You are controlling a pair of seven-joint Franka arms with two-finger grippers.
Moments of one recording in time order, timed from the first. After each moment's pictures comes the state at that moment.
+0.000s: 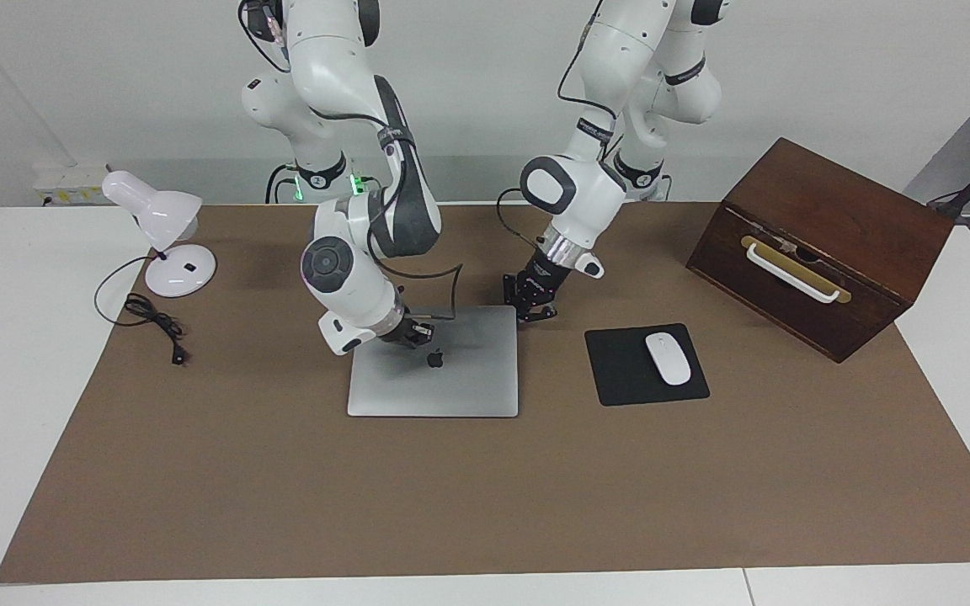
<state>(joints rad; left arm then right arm) -0.65 0.23 -0.14 -2.25 -1.59 3.04 -1.50 0.81 0.47 -0.57 -1.74 0.54 1.92 0.29</state>
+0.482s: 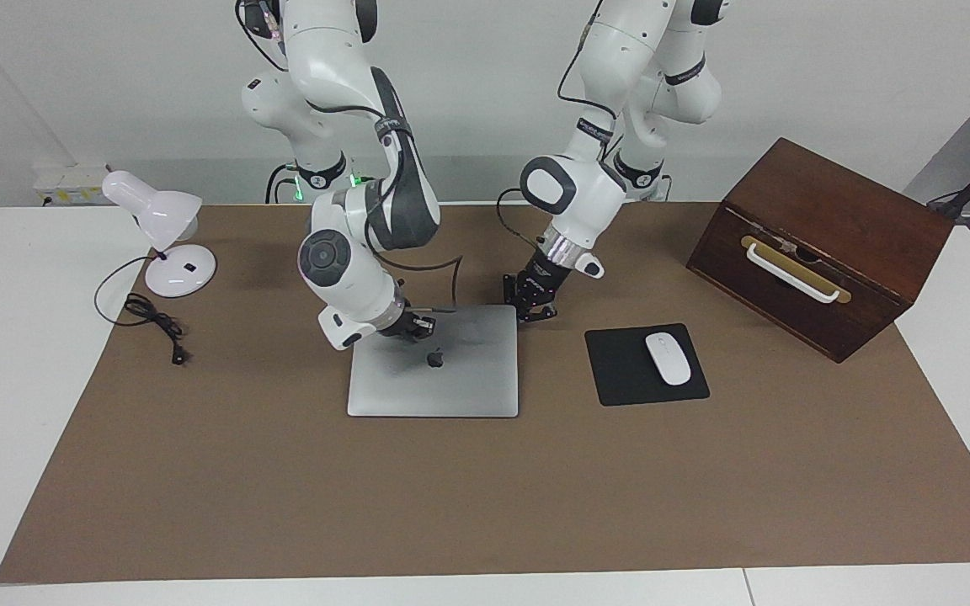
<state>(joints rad) -0.65 0.23 -0.14 -2.25 -1.59 3.04 -1.50 0.81 0.44 -0.57 -1.73 0.54 1.87 0.29</state>
